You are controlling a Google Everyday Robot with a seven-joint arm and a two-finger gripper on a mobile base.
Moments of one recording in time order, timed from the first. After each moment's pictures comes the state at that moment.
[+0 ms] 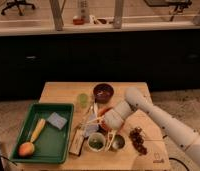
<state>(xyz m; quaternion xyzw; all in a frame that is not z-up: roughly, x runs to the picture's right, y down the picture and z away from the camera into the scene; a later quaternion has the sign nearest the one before) -0.004 0.225 0.662 -0.33 -0.64 -0.17 0.68</state>
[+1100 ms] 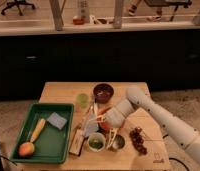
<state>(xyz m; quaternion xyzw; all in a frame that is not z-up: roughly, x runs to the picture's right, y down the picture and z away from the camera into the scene) 0.003 0.219 0.668 -0.33 -0.63 -0.17 0.68</state>
